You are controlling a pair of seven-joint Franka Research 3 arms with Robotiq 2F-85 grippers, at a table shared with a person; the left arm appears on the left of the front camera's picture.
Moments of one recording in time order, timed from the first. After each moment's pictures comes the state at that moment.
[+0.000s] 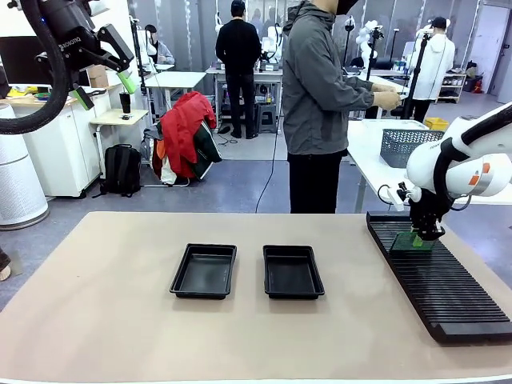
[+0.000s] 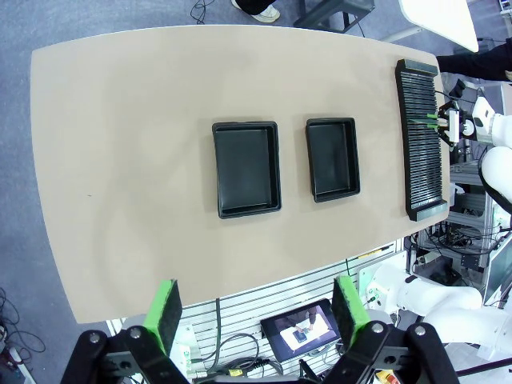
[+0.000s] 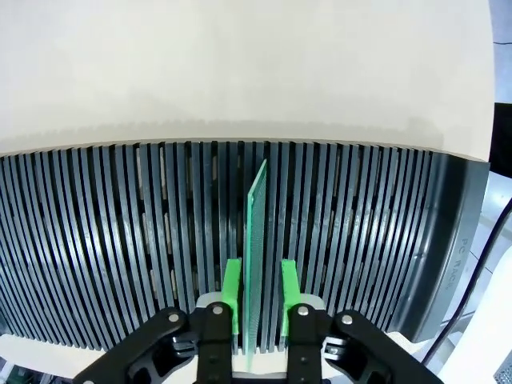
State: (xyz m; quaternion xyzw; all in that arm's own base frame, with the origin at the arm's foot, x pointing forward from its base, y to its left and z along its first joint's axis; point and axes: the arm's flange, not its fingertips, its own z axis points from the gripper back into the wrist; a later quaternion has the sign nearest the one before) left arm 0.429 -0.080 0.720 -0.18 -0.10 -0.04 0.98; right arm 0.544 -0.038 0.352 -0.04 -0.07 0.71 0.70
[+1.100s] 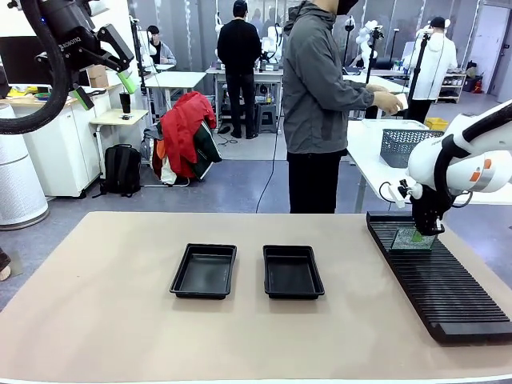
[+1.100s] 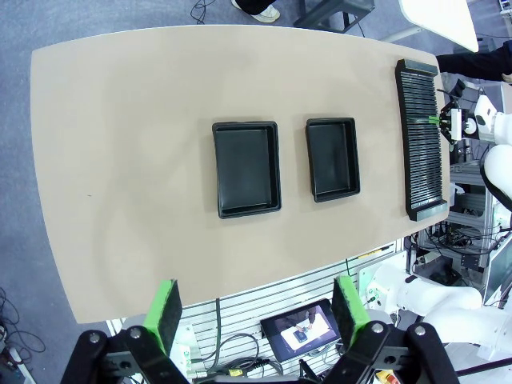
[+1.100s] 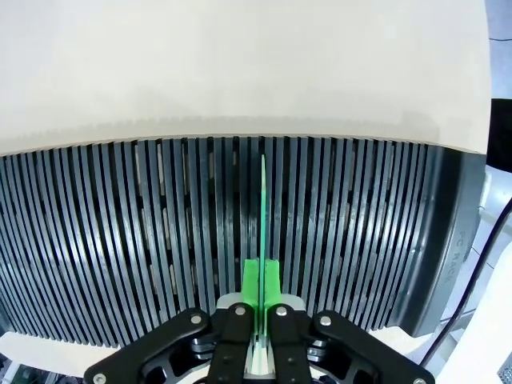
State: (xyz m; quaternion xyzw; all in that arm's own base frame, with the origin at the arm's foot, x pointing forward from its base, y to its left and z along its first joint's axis) left arm 0.429 -0.080 0.720 -0.18 -0.10 -0.04 0.98; right arm 0.547 -0.041 0.360 -0.04 -0.07 0.70 0.71
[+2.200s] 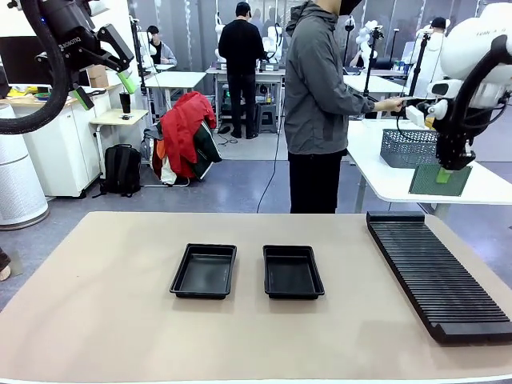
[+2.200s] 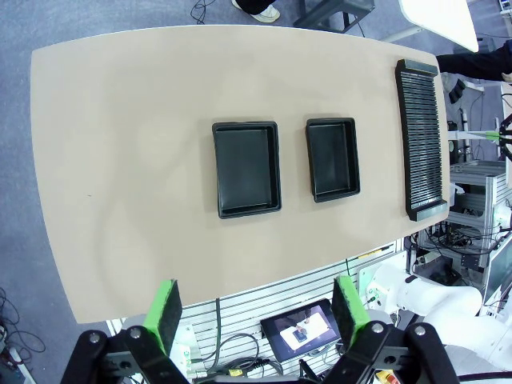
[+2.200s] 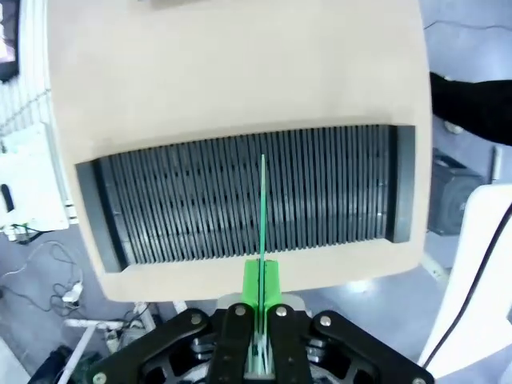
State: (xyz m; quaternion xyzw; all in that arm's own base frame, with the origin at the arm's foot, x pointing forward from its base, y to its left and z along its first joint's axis) left arm 0.429 -0.080 0.720 -0.18 -0.10 -0.04 0.98; right arm 0.511 -0.024 0.564 0.00 -0.04 0.66 0.75
